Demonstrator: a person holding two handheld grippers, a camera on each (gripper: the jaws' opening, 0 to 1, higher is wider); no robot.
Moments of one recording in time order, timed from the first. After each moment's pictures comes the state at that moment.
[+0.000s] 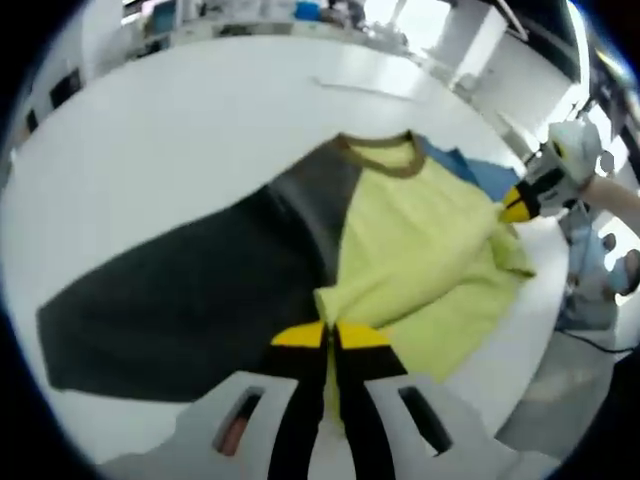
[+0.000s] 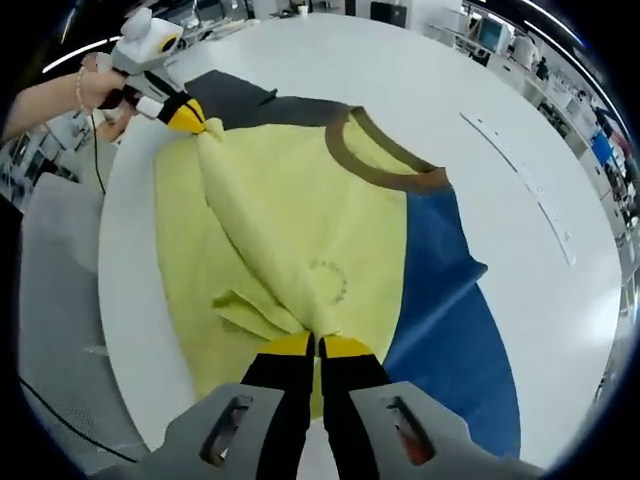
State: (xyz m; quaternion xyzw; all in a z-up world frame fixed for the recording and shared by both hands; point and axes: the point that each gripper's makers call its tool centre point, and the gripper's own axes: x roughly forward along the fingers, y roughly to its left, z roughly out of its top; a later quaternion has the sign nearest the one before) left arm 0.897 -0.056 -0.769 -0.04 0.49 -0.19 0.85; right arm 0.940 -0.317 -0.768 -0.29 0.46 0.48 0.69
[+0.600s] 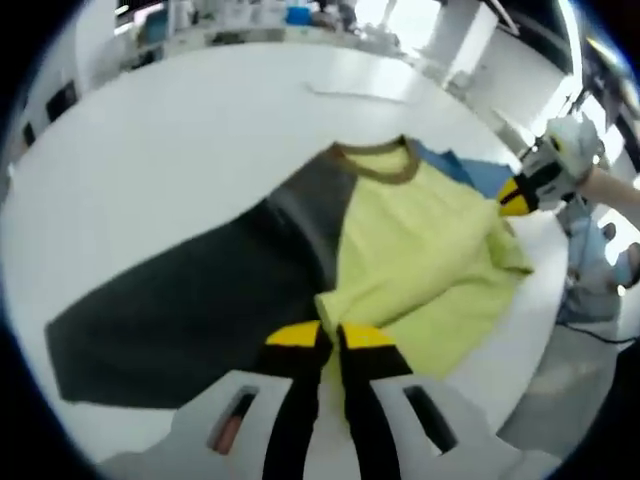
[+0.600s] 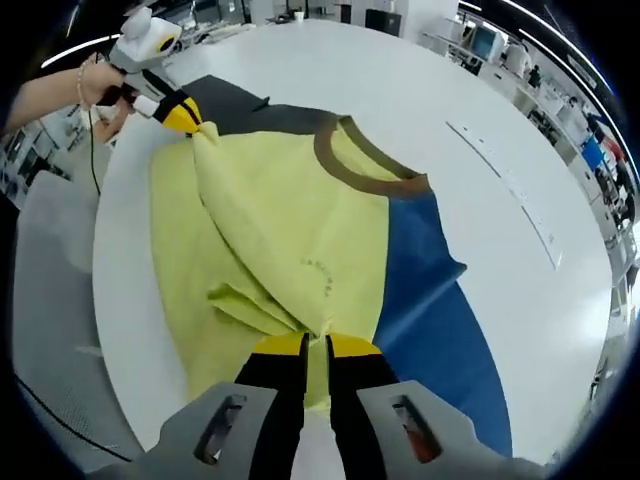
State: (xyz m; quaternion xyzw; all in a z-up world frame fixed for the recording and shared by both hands) left arm 0.900 -0.053 -0.755 -0.02 0.48 -0.20 0.86; right arm 0.945 -0.327 -0.756 -0.30 0.44 0.47 0.71
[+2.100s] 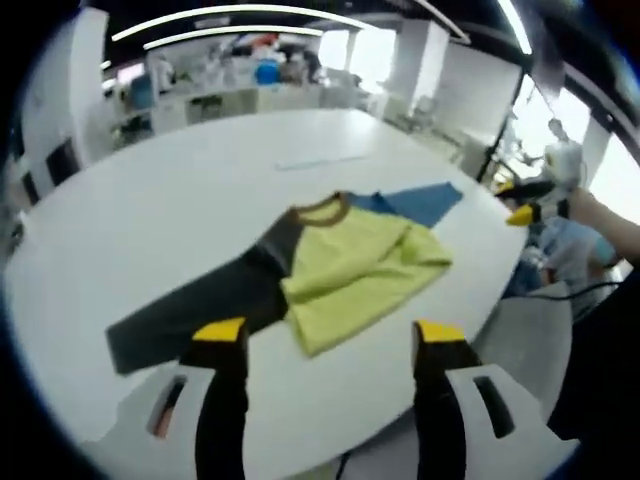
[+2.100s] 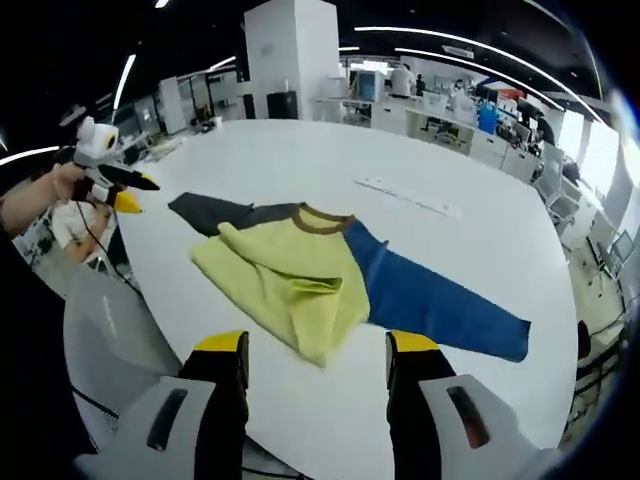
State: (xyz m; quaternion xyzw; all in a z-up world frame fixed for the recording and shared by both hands) left arm 0.790 -0.052 -0.616 0.02 0.37 -0.24 0.90; right arm 0.816 -0.396 -0.621 -0.12 0.34 0.33 0.87
